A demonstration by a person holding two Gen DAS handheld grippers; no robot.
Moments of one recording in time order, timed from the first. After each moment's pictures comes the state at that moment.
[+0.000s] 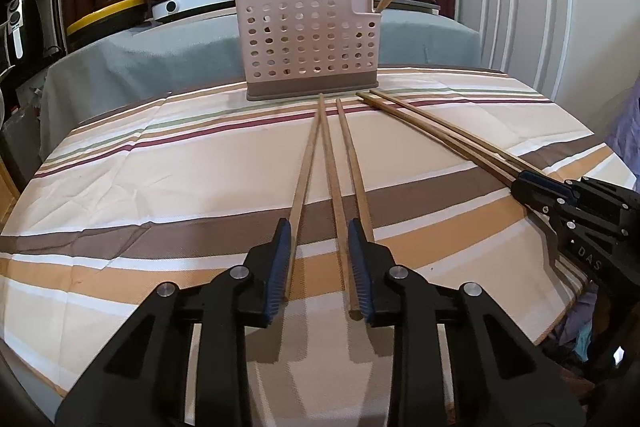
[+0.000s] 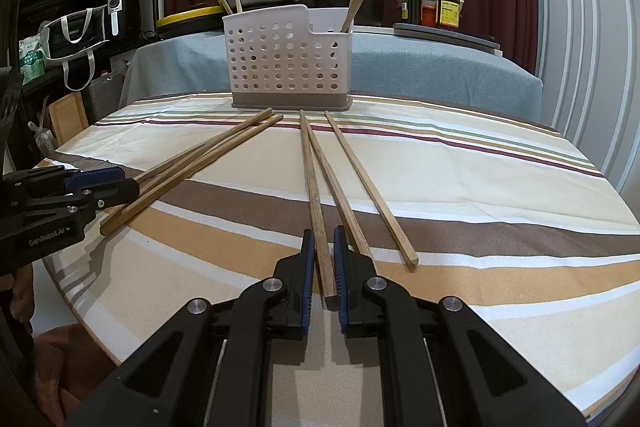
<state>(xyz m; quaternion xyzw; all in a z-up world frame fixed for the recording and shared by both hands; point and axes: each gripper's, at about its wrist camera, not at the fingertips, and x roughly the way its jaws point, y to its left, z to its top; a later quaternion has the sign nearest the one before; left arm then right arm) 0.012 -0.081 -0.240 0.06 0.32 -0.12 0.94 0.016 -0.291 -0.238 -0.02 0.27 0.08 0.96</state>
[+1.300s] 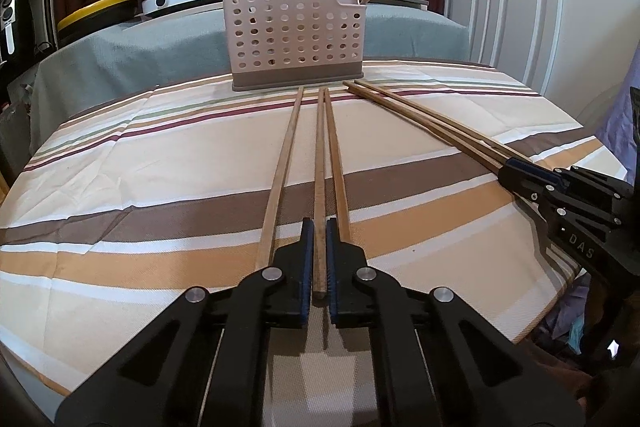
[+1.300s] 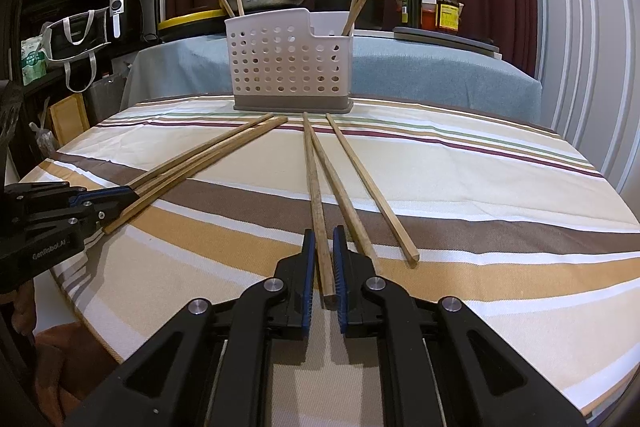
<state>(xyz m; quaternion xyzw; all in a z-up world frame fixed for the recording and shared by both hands) 0.007 -0.085 -0.249 0.06 0.33 -0.14 0.93 0.013 -0.291 -0.237 -0.03 0.27 0.09 0.96</state>
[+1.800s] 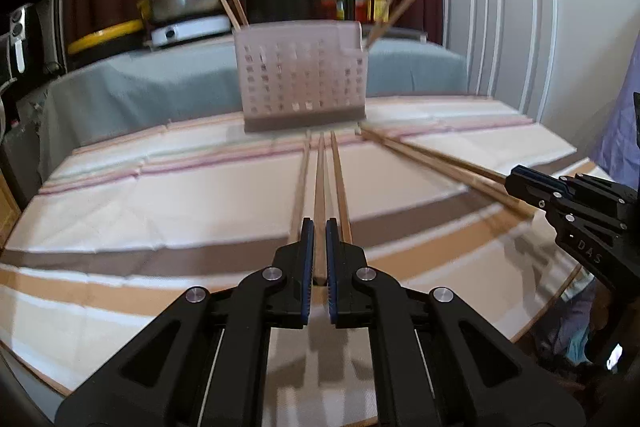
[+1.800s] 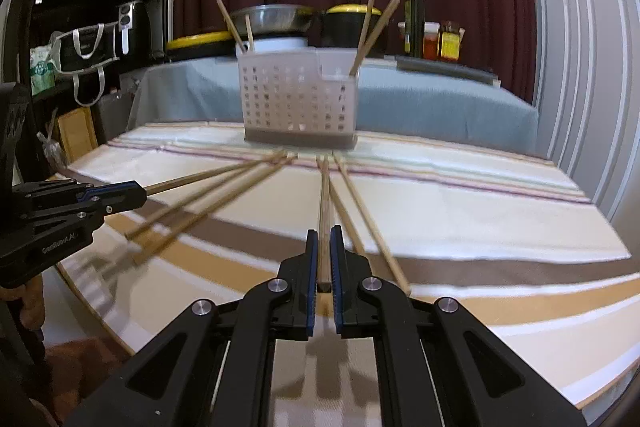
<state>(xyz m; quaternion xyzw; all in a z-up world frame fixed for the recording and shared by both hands) -0.005 -0.073 -0.211 0.05 0.27 -0.14 0.95 0.000 -0.288 -0.200 -0.03 0.23 0.09 0.97</state>
